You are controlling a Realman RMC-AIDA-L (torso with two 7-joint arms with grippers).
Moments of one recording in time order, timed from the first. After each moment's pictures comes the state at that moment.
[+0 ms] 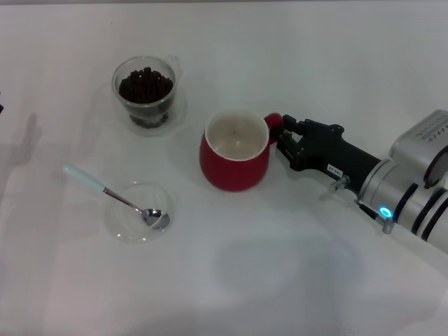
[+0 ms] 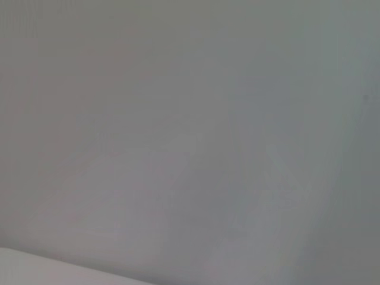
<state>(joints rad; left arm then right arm) -0.35 -2.08 1.18 -0.03 0.37 1.31 -0.56 0.35 2.01 -2.63 -0.39 0.57 -0.92 0.51</state>
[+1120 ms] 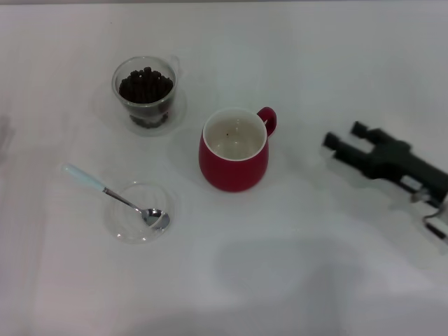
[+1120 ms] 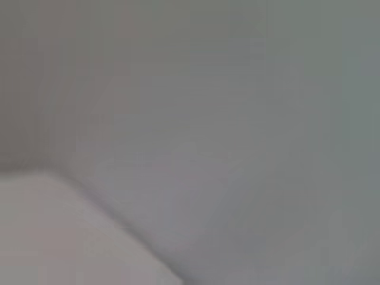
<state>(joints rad) -0.33 -2.08 1.18 -0.04 0.30 1.30 -0.97 0.31 2.00 -2.60 -0.07 0.47 -1.27 0.88</state>
